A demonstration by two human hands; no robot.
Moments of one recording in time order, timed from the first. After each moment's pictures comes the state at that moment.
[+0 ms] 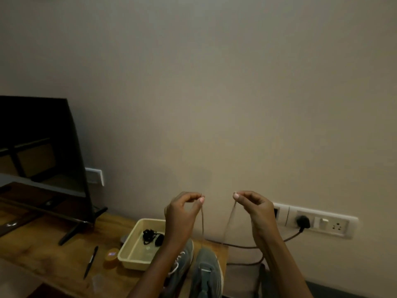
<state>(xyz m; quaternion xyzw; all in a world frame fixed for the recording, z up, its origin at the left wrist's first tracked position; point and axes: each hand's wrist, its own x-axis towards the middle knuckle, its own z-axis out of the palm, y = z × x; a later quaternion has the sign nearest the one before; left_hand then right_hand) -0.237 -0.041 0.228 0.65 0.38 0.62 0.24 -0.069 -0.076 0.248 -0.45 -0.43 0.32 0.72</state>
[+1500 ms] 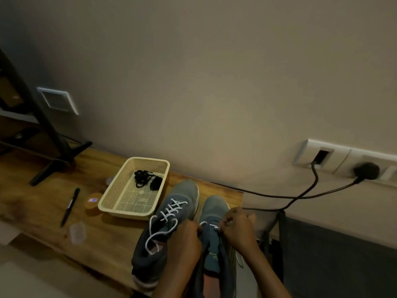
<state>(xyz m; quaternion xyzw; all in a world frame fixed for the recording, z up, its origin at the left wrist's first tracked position) -0.220 0.021 0.003 0.71 0.65 0.13 0.24 -0.079 0.026 -0.017 -0.77 -0.56 0.20 0.23</state>
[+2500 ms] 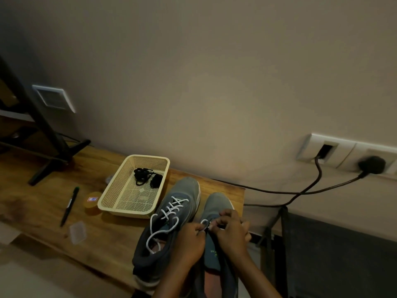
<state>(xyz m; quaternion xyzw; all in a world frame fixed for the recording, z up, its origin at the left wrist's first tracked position) -0.218 0.027 -0.014 0.59 0.65 0.22 0.43 -0.104 0.017 -0.039 -0.75 -0.47 0.31 0.36</state>
